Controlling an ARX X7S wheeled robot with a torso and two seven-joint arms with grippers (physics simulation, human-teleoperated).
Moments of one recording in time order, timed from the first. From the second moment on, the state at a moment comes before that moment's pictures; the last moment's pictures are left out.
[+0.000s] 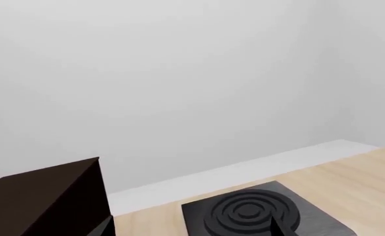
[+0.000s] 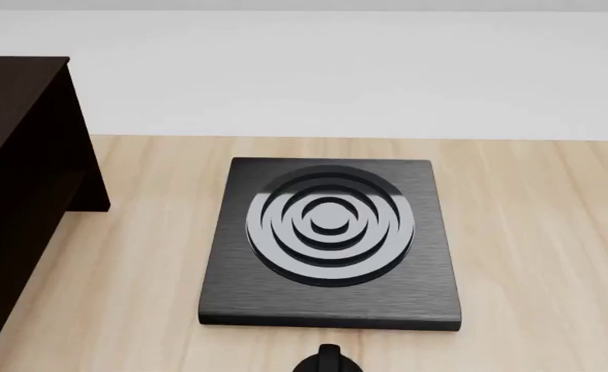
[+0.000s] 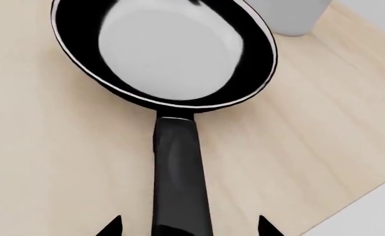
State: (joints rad) left arm -0.15 -0.91 0.95 0.97 -0.32 -0.23 -1.00; right arm -0.73 0.06 0.35 -0.36 0.14 0.20 0.20
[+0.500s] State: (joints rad) left arm -0.15 -0.92 0.97 1.02 -0.30 -0.25 -1.02; right arm -0.70 0.10 0.31 -0.36 0.18 0.22 0.22
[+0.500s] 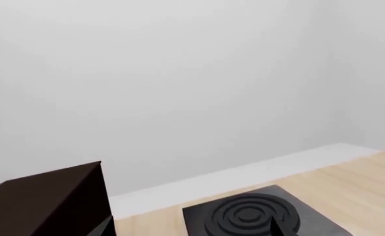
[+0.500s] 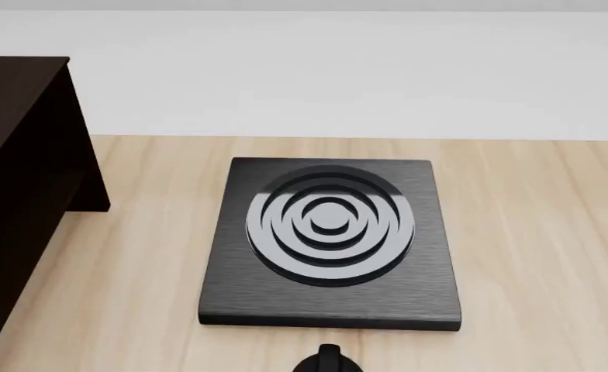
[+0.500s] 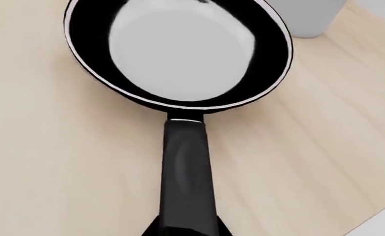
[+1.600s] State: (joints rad) left arm -0.87 -1.10 2.04 1.05 -0.12 -0.02 -1.56; right arm -0.51 0.67 0.14 -0.99 0.64 0.79 0.78
